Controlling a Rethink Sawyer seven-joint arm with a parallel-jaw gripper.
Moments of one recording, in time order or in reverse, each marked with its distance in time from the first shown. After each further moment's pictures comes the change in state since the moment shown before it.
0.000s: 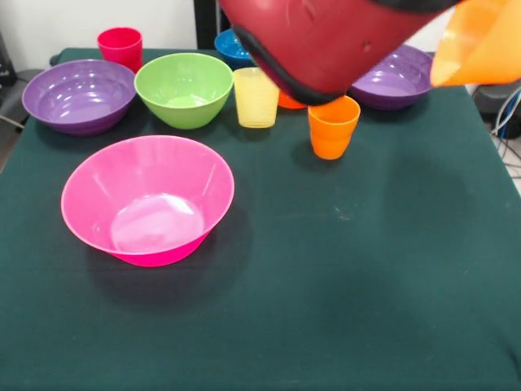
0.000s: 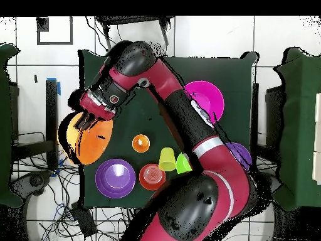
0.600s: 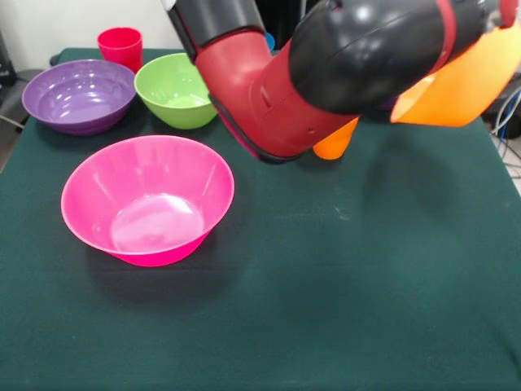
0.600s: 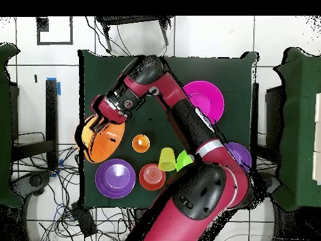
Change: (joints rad) arm -0.052 0.144 0.003 -0.032 -0.092 0.000 0.000
